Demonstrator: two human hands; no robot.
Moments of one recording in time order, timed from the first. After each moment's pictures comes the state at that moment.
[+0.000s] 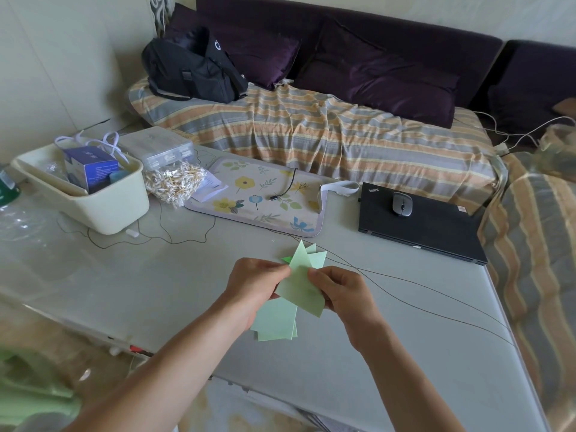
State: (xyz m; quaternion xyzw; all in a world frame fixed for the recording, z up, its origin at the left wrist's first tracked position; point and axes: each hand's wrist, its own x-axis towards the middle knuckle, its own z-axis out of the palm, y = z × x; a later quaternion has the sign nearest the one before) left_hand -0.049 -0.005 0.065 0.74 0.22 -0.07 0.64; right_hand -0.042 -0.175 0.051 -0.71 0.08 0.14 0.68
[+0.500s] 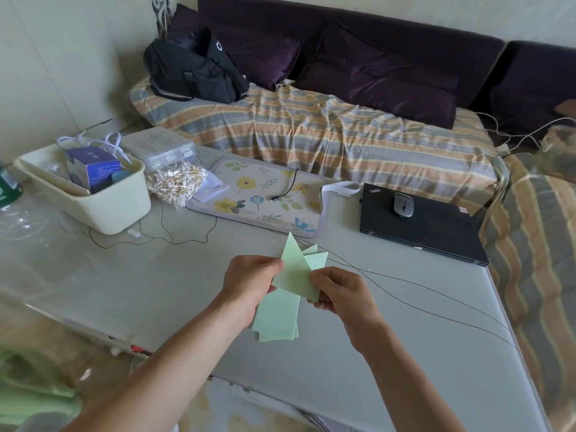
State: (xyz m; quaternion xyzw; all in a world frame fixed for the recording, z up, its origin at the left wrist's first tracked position) left_hand -0.045 -0.001 0.067 0.70 0.28 -0.02 0.66; right_hand -0.042 -0.174 0.049 -0.72 0.07 0.15 0.68
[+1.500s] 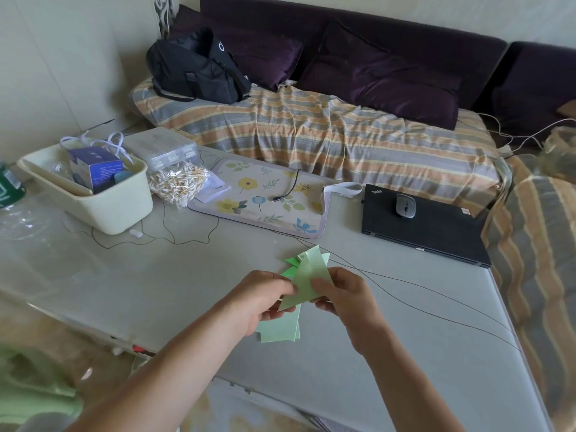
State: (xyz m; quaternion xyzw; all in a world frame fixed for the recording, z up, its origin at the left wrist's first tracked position) left_hand -0.057 -0.008 0.072 0.68 0.25 -0.21 0.66; right_hand -0.043 -0.175 0.048 -0.71 0.07 0.15 0.68
